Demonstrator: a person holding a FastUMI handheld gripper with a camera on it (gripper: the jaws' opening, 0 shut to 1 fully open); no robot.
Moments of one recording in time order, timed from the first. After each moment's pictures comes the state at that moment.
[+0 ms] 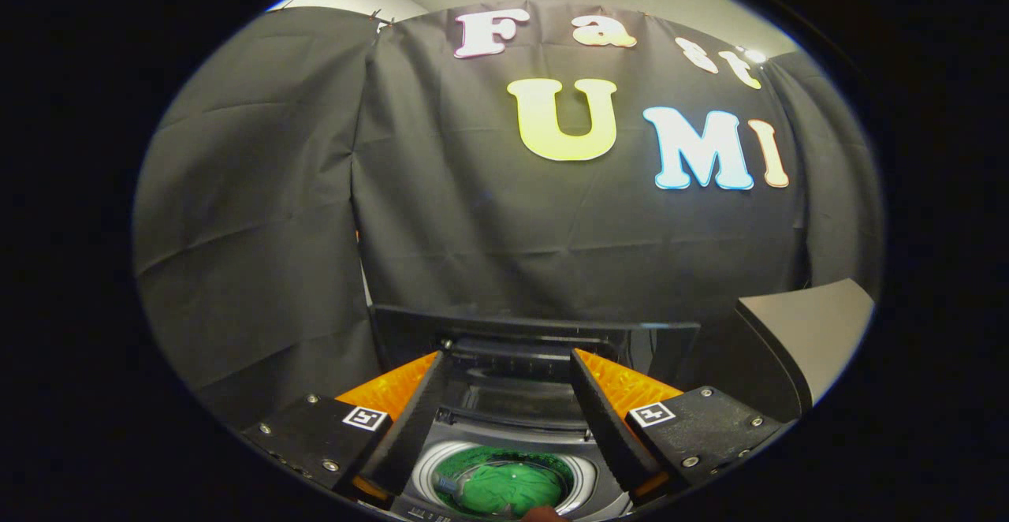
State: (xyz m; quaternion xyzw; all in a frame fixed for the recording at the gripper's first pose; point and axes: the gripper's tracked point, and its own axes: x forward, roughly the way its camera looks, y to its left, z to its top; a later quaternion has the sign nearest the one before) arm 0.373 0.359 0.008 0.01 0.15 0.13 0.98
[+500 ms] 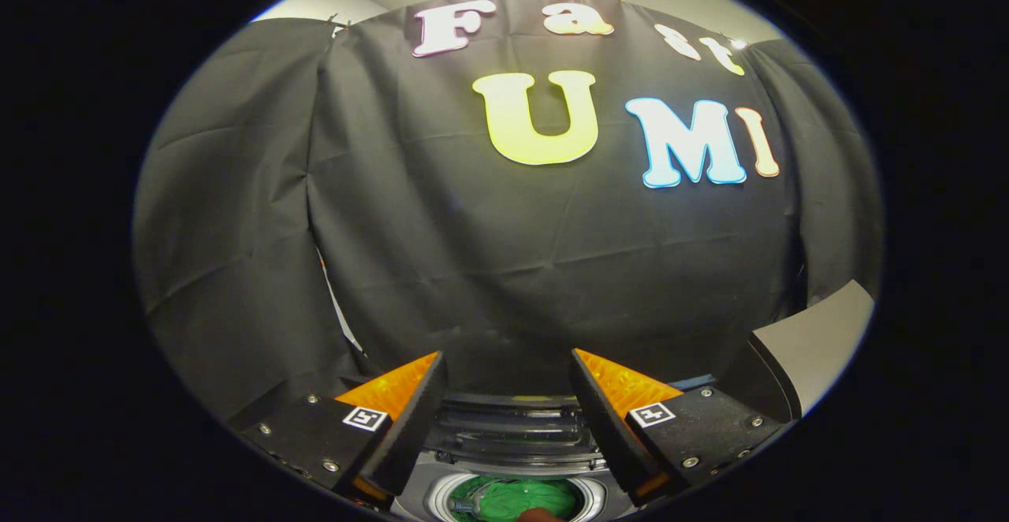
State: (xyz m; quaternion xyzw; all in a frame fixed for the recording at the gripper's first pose) arm 0.451 0.368 0.028 0.05 0.19 0.09 0.98
